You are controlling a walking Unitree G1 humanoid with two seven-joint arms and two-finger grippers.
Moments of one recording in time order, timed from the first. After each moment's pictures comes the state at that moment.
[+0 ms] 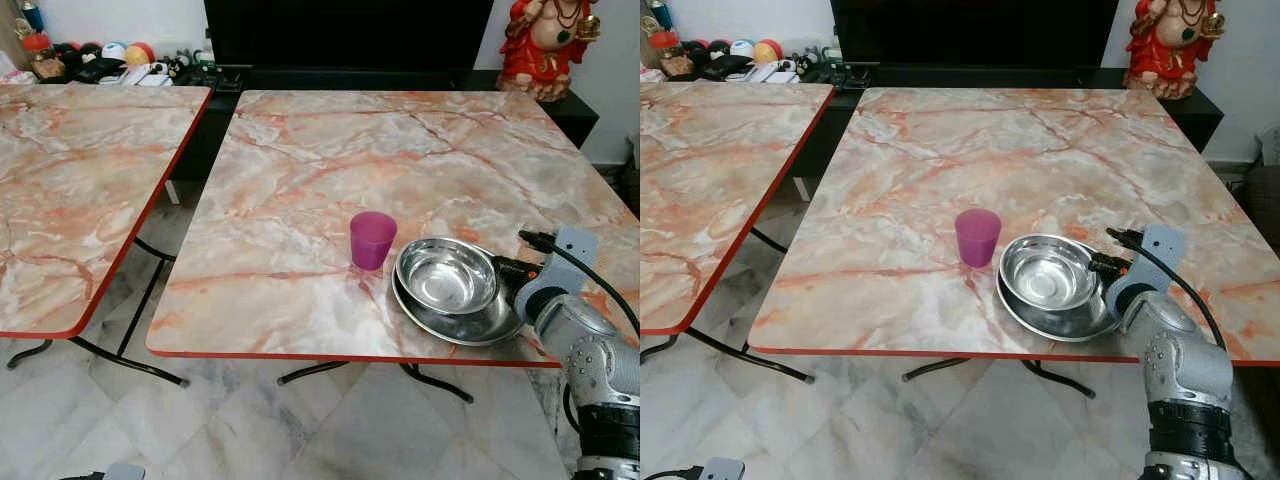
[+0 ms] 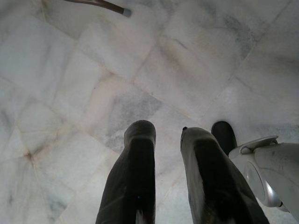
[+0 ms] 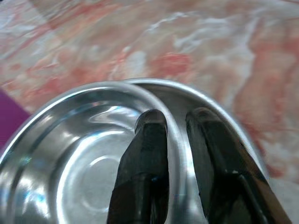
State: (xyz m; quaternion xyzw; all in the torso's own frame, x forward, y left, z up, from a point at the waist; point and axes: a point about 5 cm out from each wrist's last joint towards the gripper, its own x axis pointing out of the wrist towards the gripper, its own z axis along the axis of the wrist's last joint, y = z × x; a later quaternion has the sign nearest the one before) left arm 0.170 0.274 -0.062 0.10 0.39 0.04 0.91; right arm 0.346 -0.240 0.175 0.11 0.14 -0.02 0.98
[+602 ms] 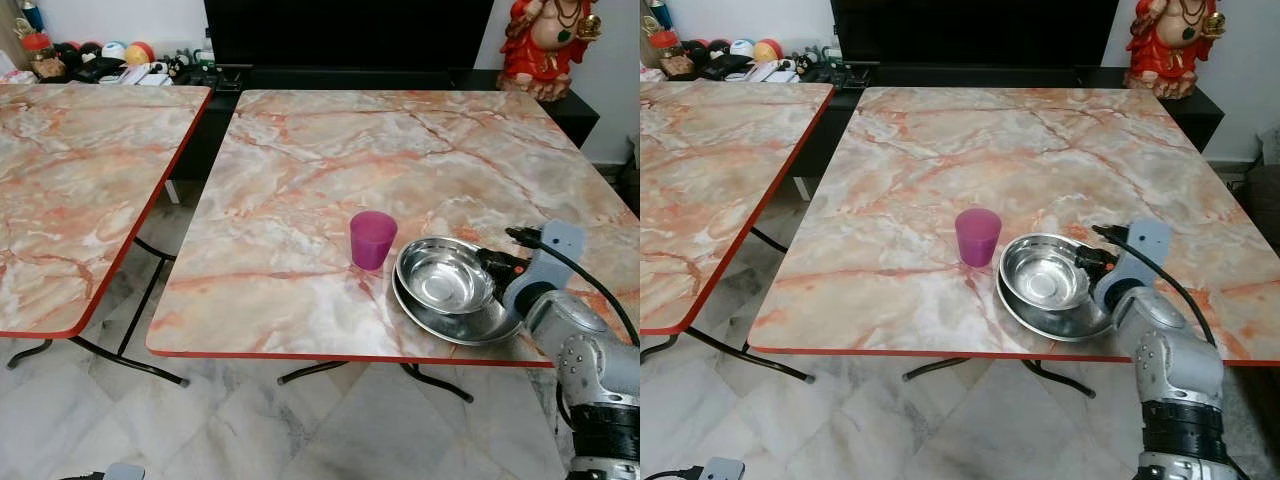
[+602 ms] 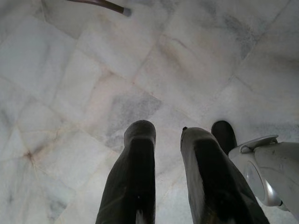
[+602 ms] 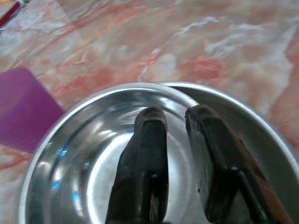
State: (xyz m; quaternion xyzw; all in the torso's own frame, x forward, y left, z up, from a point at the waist) left arm 0.170 0.274 -0.062 0.10 0.39 0.04 0.91; right arm 0.348 -0.224 0.182 0.10 0.12 0.03 0.99
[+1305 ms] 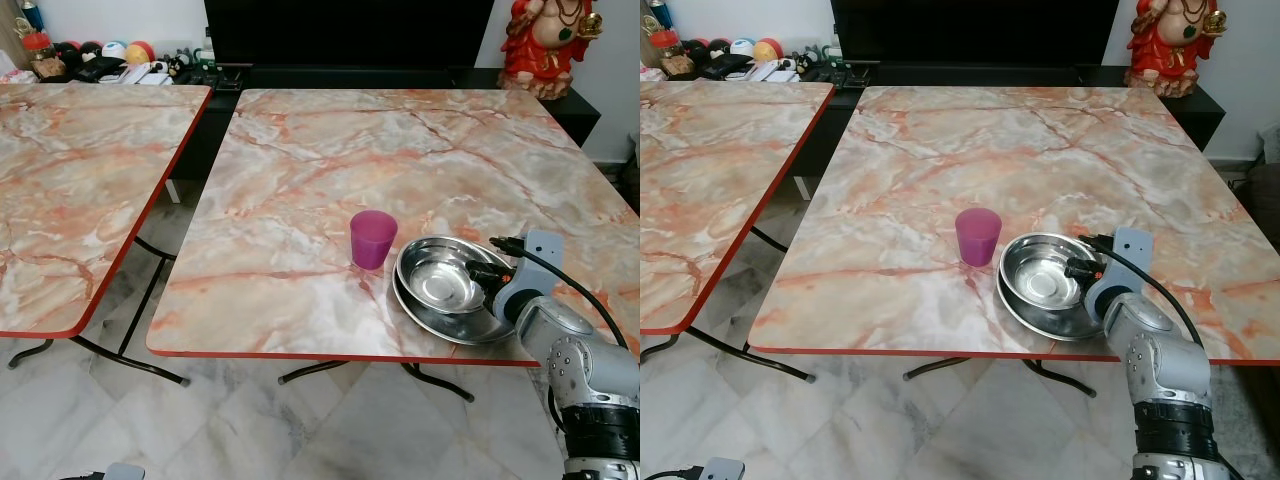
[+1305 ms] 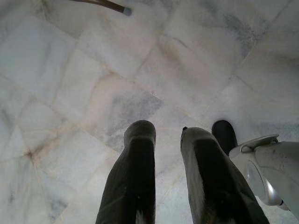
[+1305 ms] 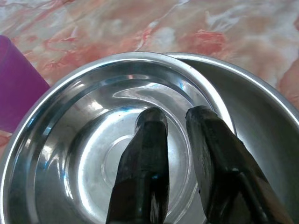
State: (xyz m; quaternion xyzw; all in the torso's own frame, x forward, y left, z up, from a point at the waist) left arm 0.170 0.274 -0.062 0.10 0.39 0.04 0.91; right arm 0.348 -0.224 0.168 0.09 0.16 0.01 0.98
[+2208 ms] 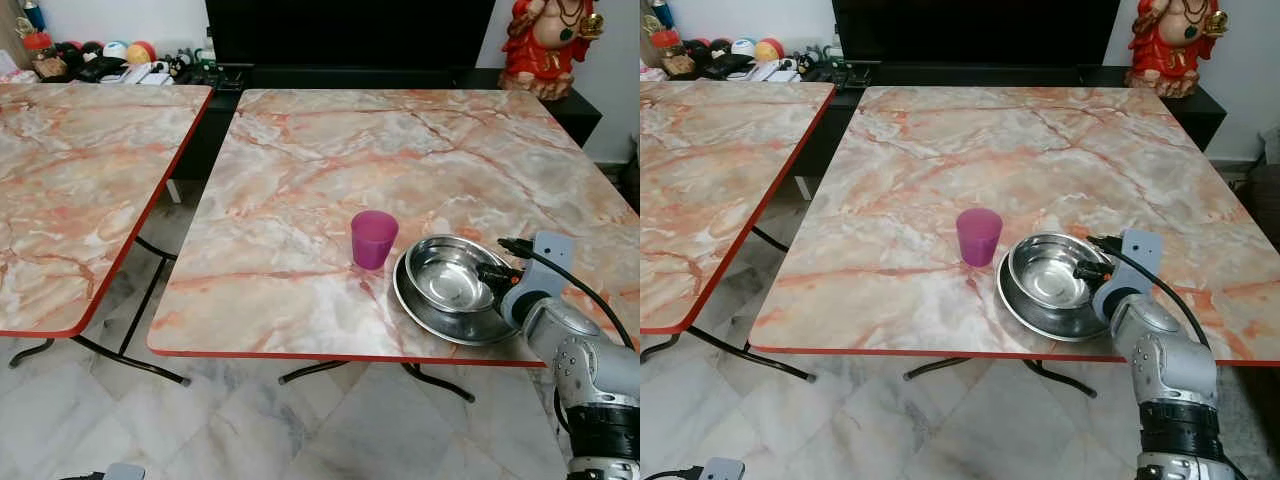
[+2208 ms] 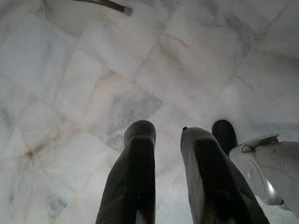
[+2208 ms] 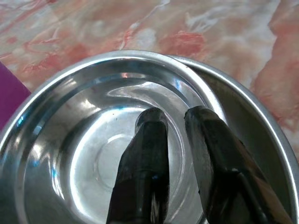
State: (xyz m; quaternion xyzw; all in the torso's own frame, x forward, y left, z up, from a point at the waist) left arm 0.170 0.274 -0.062 0.10 0.39 0.04 0.91; right arm 0.348 -0.233 0.168 0.09 0.16 -0.01 0.98
